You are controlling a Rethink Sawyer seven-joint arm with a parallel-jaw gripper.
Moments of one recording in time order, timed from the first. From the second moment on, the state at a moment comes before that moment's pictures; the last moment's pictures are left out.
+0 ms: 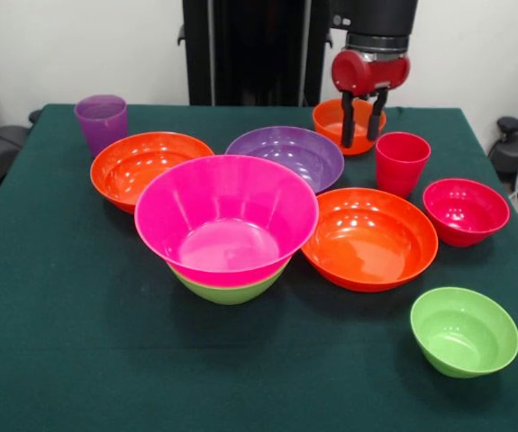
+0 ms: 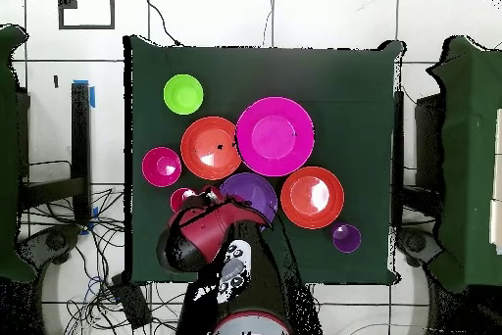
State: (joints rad) arm -0.02 -0.72 0.01 1.93 -0.58 0.07 1.59
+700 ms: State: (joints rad) arm 0.09 -0.63 -0.10 1.91 -0.56 -0.04 1.60
